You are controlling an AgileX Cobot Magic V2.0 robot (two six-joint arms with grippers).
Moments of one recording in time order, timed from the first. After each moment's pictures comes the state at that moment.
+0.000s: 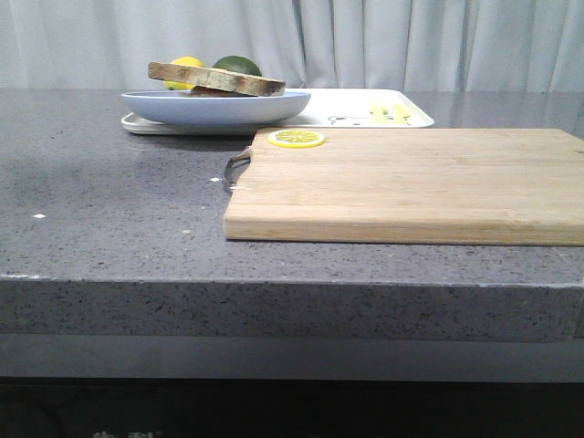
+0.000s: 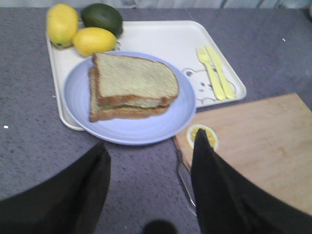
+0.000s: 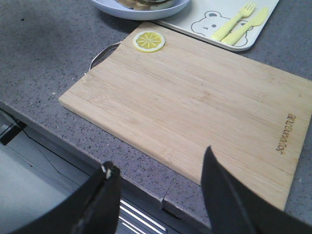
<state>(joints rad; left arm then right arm) -0.13 1.26 -1.37 -0.60 0.84 0.42 0.41 0.57 -0.79 0.11 0.80 -0.07</state>
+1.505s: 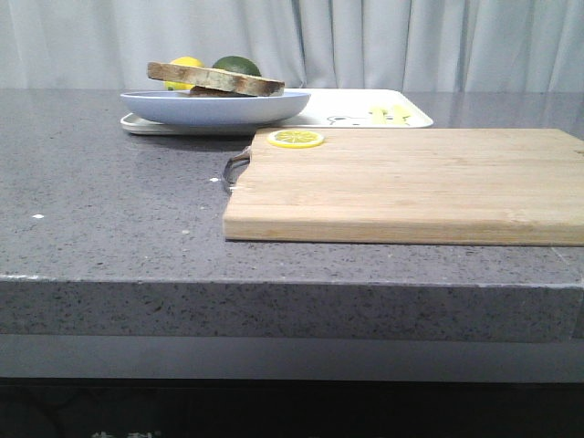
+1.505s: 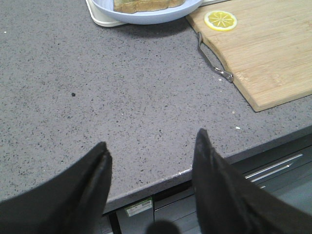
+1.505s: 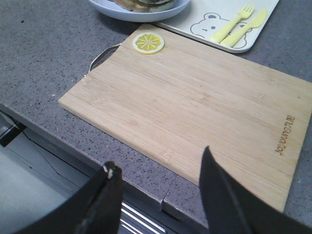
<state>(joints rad) -0.37 0.55 -0.79 -0.06 0.87 0.07 0.41 0.57 -0.79 0.11 0.79 -0.07</state>
